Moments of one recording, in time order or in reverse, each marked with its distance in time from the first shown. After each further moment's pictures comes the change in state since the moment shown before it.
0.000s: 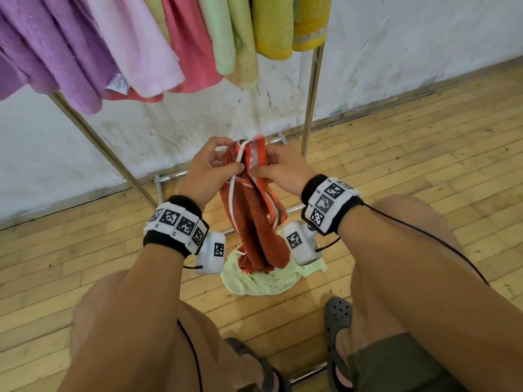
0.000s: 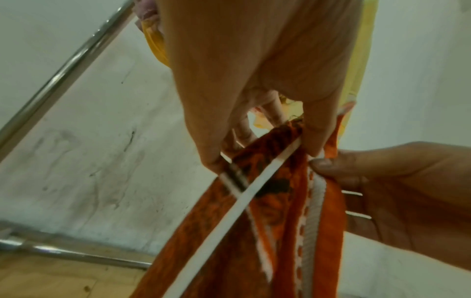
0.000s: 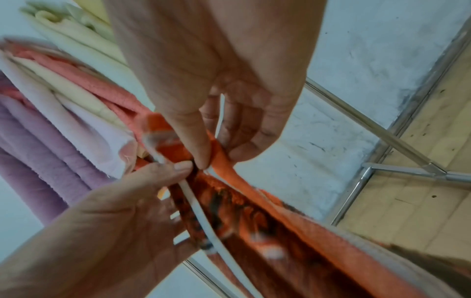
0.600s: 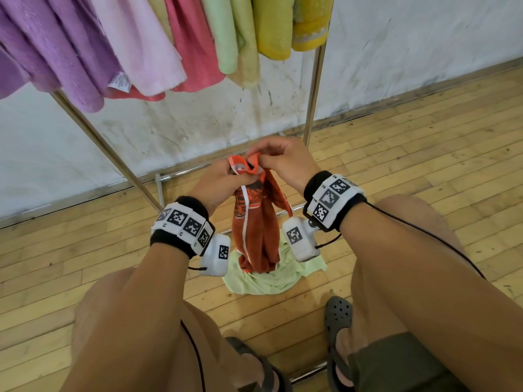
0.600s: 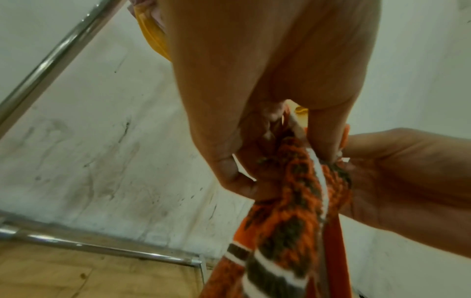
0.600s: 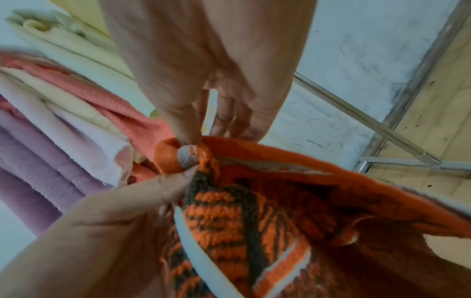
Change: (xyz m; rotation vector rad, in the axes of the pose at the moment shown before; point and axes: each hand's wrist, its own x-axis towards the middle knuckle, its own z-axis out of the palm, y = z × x) left_hand -0.004 -0.007 0.012 -0.001 -0.205 -0.136; right_hand -0.003 -0.008 -0.004 0.146 0.071 -0.171
